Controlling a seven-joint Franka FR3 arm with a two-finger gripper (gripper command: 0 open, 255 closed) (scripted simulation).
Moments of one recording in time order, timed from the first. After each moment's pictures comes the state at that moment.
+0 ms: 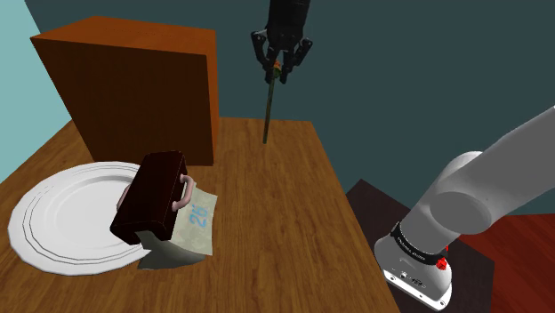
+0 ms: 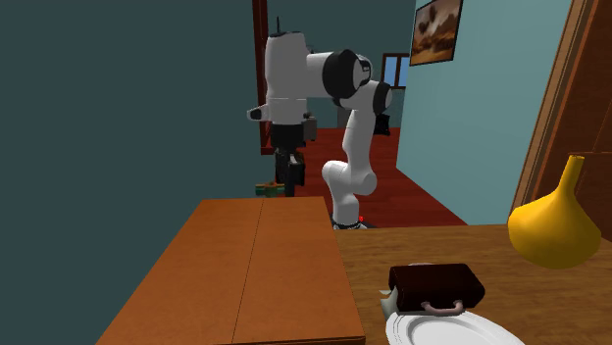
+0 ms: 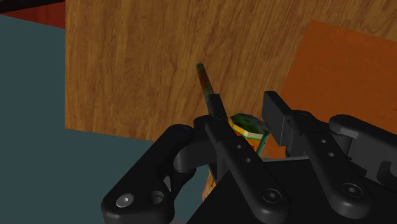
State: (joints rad) arm -0.04 -0.29 0.33 -1.91 0.11 1.68 0.67
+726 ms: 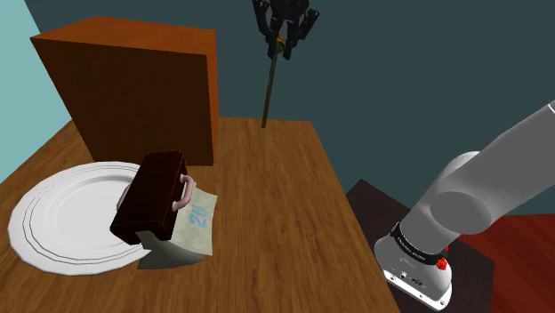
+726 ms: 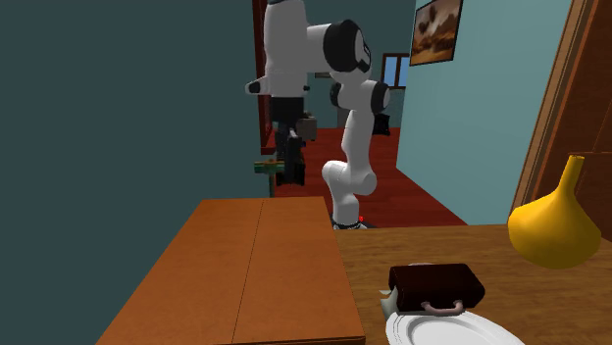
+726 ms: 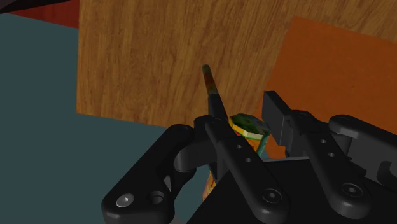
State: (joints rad) arm -0.05 -0.25 0.33 -1.73 0.10 1.54 0.68
